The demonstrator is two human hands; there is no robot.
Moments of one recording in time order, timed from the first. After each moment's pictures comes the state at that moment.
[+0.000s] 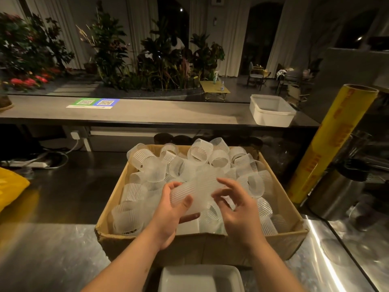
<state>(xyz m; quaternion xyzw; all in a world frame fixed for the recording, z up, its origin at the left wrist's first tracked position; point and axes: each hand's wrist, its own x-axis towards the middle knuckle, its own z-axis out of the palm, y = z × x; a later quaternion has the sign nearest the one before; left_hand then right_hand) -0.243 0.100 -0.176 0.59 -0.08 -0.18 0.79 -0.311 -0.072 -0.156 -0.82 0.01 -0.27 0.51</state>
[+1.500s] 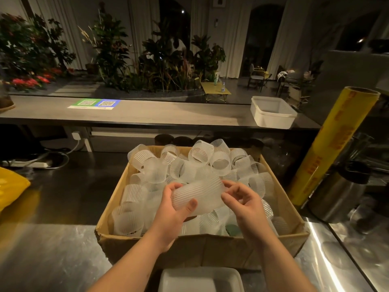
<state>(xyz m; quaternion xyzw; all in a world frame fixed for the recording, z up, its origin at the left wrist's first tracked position) -0.245 0.098 -0.179 0.64 -0.11 -0.13 0.75 -0.301 -0.094 -0.157 -0.70 0.03 -0.15 0.70</state>
